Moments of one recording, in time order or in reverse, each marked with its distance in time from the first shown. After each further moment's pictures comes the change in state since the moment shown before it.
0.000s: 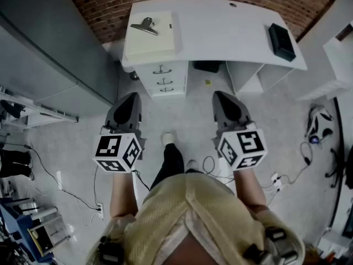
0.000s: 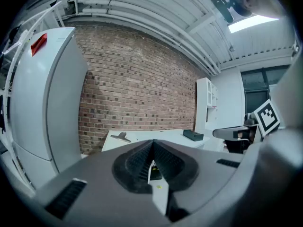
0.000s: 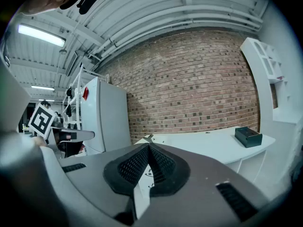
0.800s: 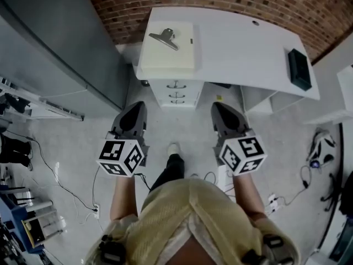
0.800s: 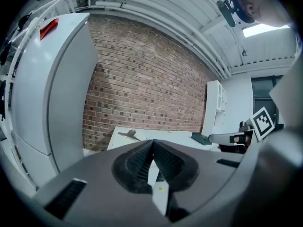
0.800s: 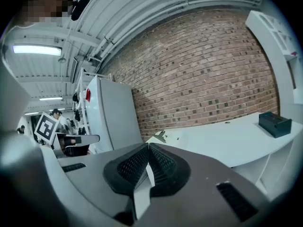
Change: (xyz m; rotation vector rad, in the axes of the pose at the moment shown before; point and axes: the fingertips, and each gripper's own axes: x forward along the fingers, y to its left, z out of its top) left arm 0.049 0.070 -0.005 -0.100 0.015 0.028; right arm 0.105 0.011 -0.005 0.087 0.064 0.148
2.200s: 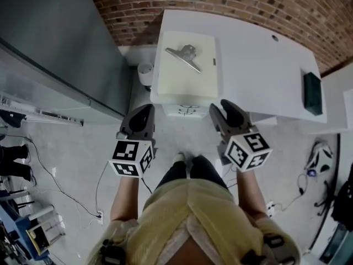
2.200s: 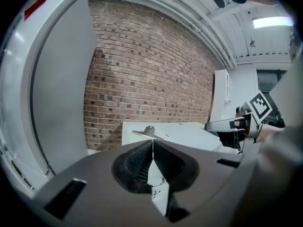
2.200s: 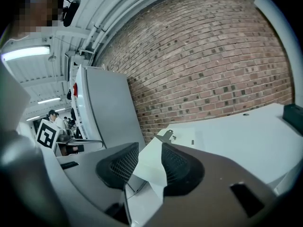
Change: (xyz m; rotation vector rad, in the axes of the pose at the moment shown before) left arm 0.110 0.128 0.009 0.039 0.121 0.019; right arm 0.184 -0.005 0.022 0.051 0.109 0.042
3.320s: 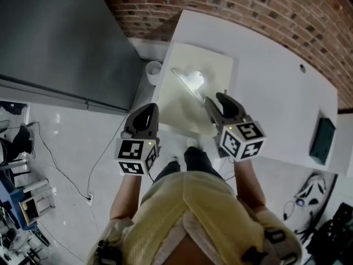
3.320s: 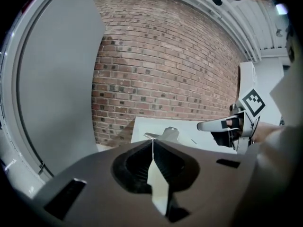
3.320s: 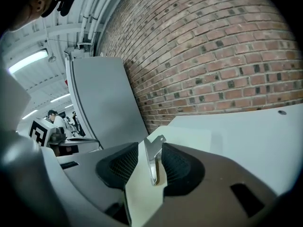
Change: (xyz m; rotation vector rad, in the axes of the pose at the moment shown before) left arm 0.140 0.050 0.019 -0.090 0.075 0.197; right arm 0.180 -0.094 0.030 -0.029 0.169 0.183
